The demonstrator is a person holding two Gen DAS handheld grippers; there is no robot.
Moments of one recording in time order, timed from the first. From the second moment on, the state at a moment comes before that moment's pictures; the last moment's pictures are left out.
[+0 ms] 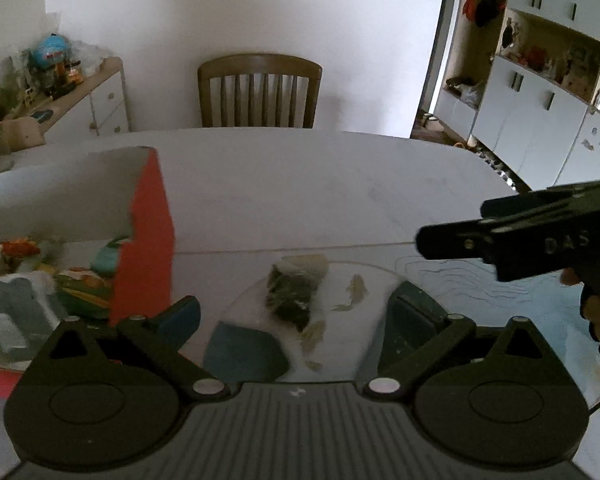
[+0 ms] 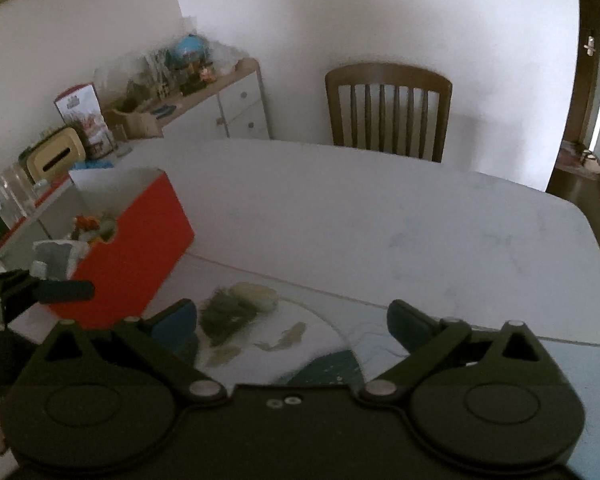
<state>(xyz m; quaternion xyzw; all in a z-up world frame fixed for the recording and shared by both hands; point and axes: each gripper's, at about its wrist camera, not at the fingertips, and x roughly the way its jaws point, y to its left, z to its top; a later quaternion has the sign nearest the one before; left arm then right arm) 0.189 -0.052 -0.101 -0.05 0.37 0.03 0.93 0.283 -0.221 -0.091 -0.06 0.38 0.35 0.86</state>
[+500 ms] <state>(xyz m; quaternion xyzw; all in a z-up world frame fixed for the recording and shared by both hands) 0.229 -0.072 -0.147 -0.04 0.37 0.08 0.92 0.331 -0.211 -0.142 -0.10 0.41 0.39 0.82</state>
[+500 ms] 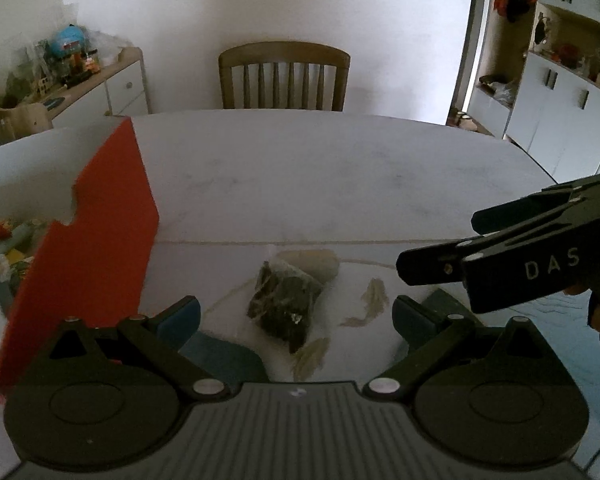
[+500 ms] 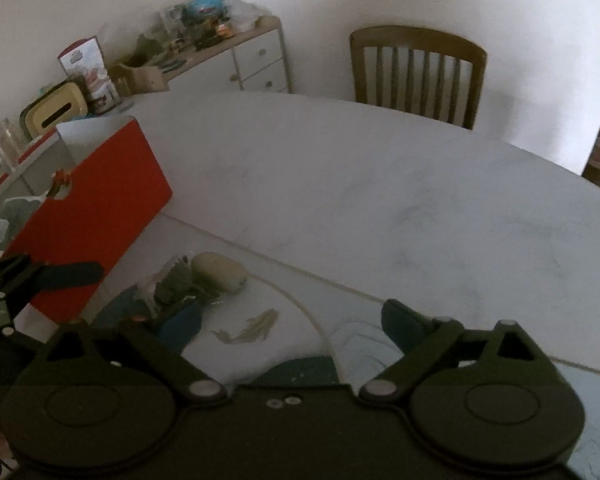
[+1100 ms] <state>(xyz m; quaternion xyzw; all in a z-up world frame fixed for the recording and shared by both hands) 0.247 -0.063 -0.176 -0.04 0.37 0.10 0.92 0.361 -0.184 -0.166 -0.13 0.42 0.45 0.78</state>
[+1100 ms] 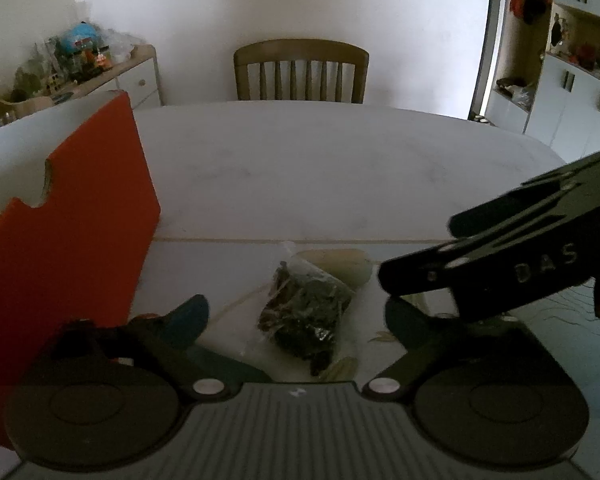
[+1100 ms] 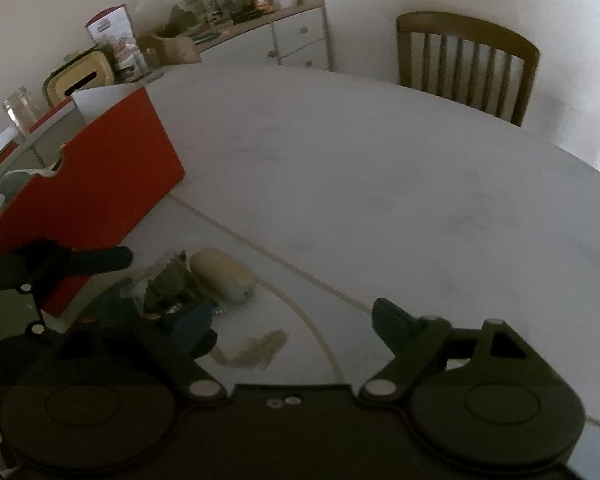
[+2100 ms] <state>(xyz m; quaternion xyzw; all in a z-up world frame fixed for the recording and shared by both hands) 0.237 -0.059 -0.169 -0.07 0.38 0.13 0.91 0.361 -0.144 -0.171 -0.11 0.43 0.51 0.74</state>
